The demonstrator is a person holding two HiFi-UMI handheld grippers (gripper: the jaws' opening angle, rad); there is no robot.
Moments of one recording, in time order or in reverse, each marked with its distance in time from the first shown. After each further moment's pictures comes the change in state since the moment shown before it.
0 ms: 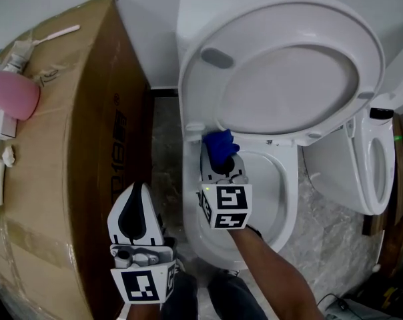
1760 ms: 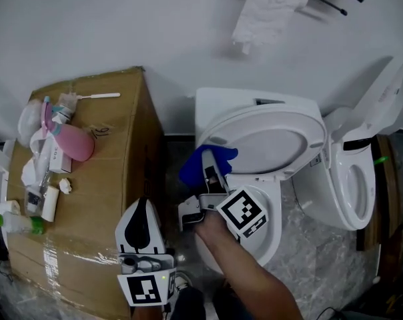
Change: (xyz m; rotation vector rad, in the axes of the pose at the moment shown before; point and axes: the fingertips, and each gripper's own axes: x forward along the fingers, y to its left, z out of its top) left arm 0.001 0.032 0.177 0.023 -0.089 0.010; right arm -0.062 0.047 0.228 1.146 -0.338 0.188
